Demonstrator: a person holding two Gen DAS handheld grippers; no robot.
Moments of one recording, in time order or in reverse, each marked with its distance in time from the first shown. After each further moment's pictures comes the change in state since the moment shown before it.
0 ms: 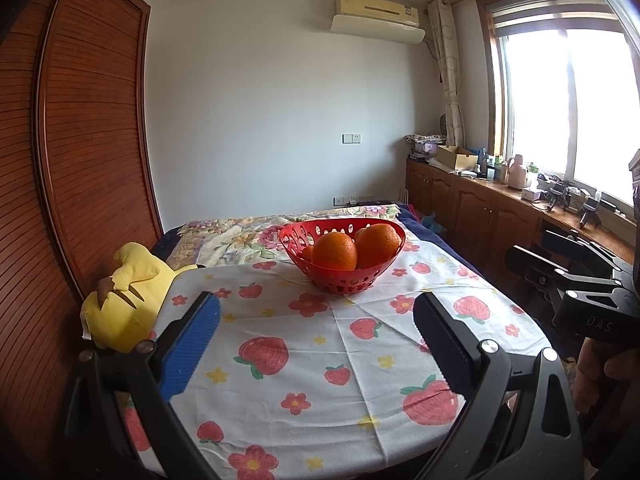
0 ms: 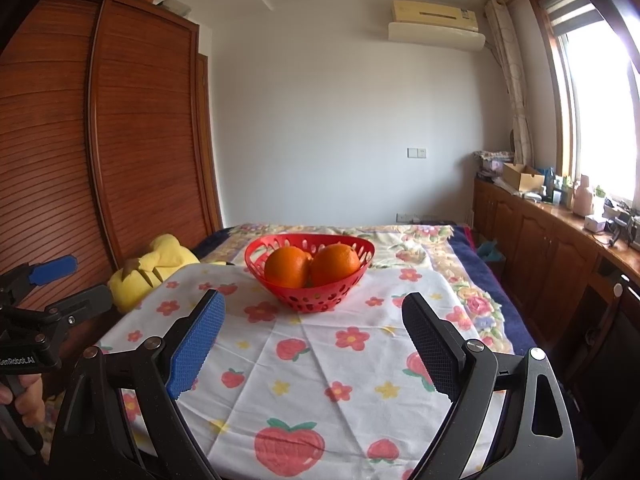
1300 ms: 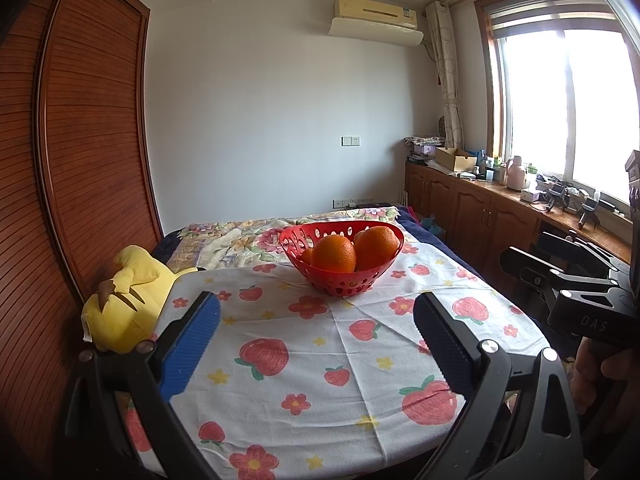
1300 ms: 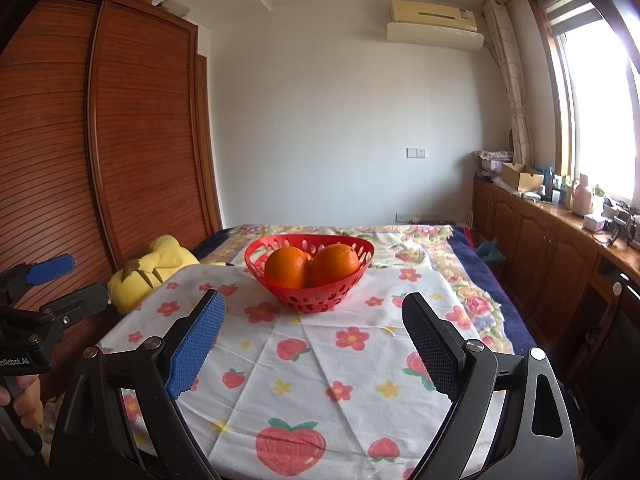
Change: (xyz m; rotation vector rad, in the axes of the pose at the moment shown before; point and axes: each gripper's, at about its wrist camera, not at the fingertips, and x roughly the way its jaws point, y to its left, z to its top) left arm -0.004 -0.001 0.001 0.001 -0.008 -0.001; right arm -0.001 0.001 0.000 0.002 0.000 0.003
